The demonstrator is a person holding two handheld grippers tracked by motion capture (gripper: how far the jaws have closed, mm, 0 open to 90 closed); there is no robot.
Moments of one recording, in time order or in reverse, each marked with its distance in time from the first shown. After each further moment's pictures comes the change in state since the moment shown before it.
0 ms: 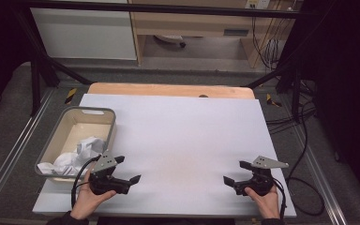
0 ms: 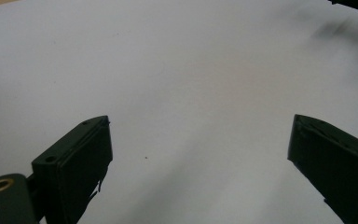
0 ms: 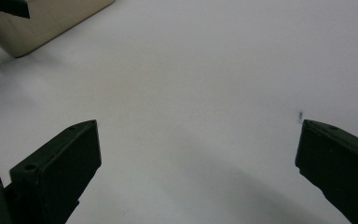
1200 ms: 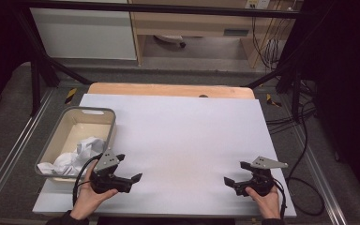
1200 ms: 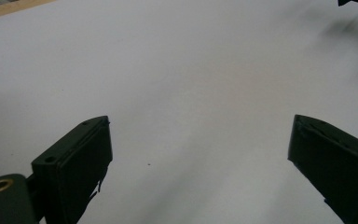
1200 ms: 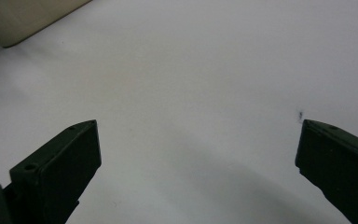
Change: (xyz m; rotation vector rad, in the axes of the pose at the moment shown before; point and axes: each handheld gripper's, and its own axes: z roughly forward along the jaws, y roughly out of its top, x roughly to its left) left arm -0.007 0.013 -0.002 0.022 0.039 0.020; right arm -0.001 -0.002 0.001 0.030 -0.018 -0.004
